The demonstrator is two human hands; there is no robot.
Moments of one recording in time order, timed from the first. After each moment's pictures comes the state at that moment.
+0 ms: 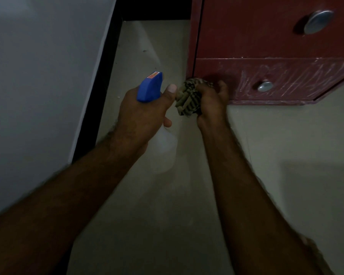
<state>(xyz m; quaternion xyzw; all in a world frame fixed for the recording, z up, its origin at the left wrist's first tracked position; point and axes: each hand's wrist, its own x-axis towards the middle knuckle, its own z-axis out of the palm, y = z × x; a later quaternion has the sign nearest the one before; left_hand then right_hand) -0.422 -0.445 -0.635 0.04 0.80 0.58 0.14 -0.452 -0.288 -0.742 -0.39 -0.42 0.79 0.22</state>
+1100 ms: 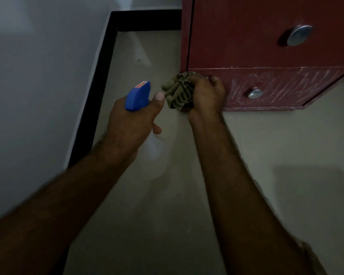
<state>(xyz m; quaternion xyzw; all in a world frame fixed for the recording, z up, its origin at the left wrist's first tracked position) -0.424 -0.446 -0.634 0.00 0.80 0.58 0.14 -0.457 -0.292 -0.686 -0.37 -0.42 0.79 0.25</state>
